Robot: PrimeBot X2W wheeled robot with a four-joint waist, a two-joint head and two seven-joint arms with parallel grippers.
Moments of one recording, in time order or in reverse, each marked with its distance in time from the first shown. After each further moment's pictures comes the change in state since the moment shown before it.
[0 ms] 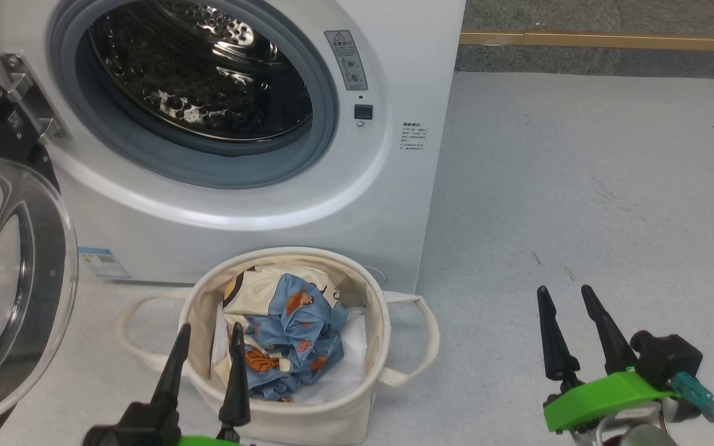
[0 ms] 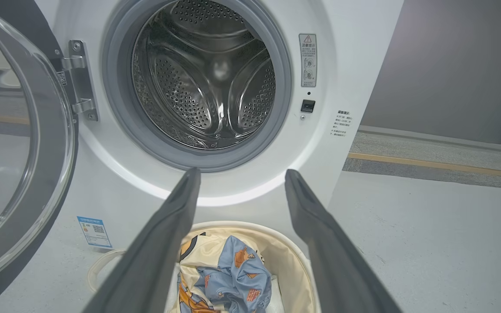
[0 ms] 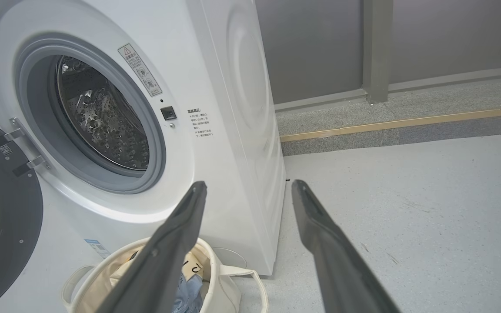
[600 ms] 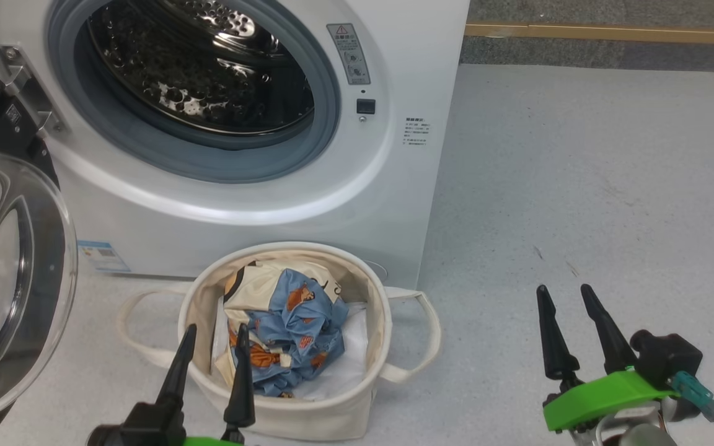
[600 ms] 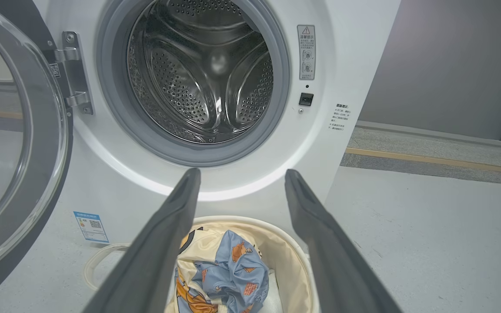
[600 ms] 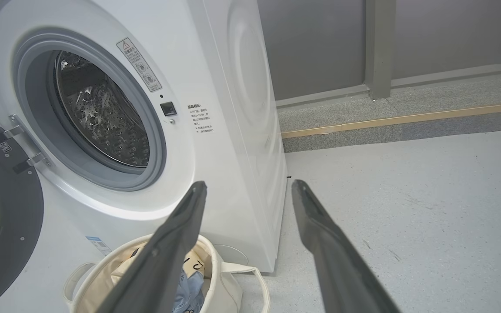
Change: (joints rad) left arm -0.001 0.000 -0.014 0.002 0.000 0.013 0.000; right arm -0.001 0.000 0.002 -0.002 0.004 0.000 0.000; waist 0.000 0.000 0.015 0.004
